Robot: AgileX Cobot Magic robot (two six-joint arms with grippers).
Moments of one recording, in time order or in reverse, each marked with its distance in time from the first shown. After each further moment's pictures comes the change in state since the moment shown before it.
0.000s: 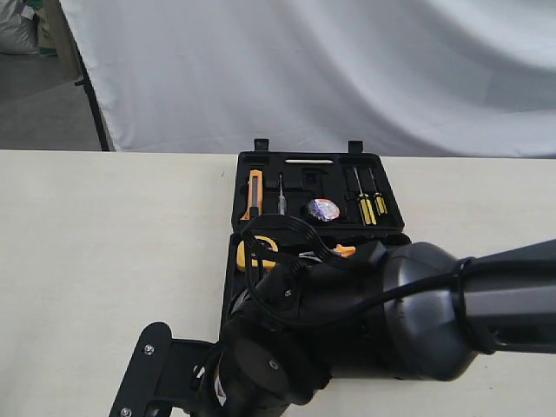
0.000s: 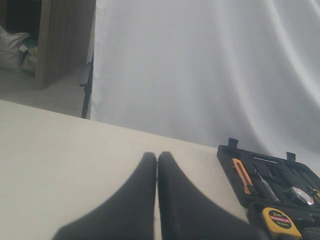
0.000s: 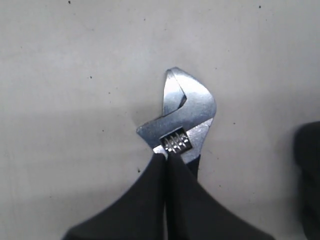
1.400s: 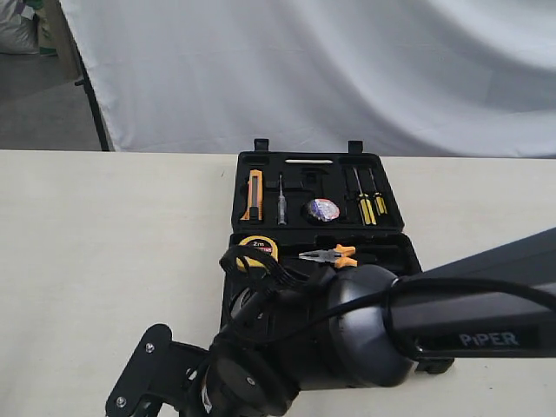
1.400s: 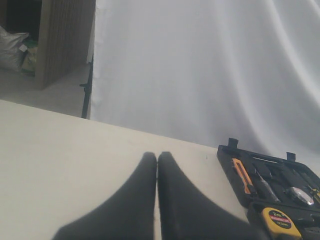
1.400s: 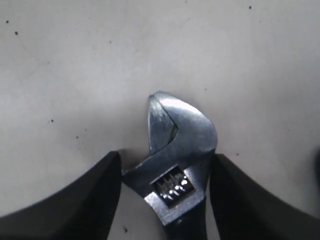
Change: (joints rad) left arm 0.000 0.000 0.000 0.000 0.000 0.000; right arm 0.000 0.123 -0.016 -0.006 -0.124 0.124
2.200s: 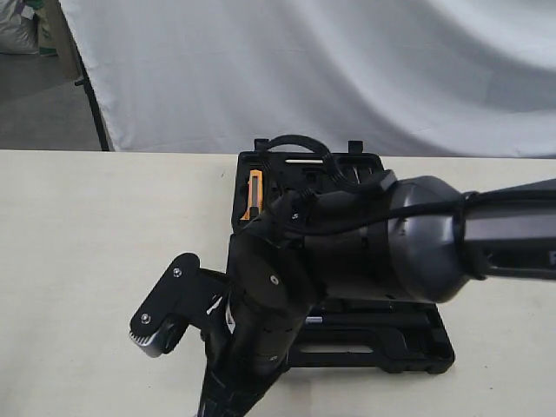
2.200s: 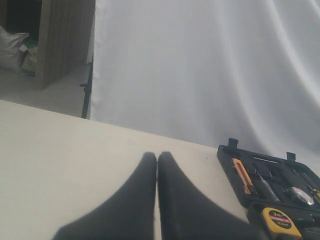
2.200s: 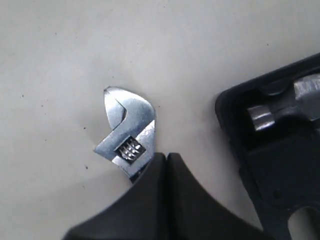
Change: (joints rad) left arm 0.000 0.000 0.000 0.000 0.000 0.000; right arm -0.089 -0.117 -0.109 -0.041 0.274 0.064
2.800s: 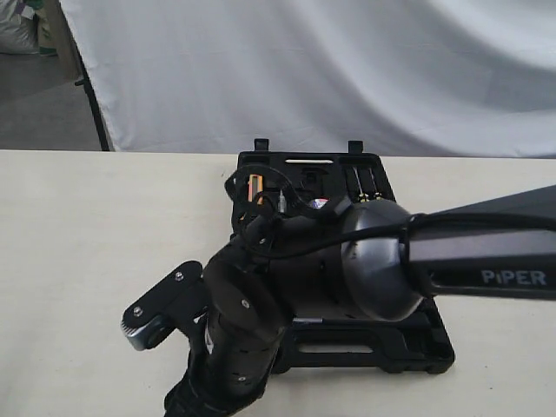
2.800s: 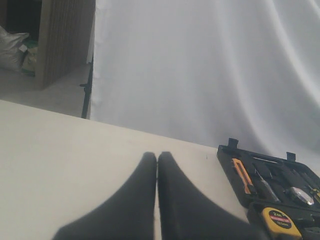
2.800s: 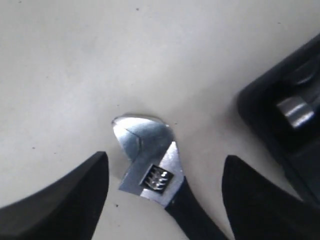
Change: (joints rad) left arm 0.000 0.000 0.000 0.000 0.000 0.000; right arm 0.033 0.072 -0.028 0.005 -0.029 0.283
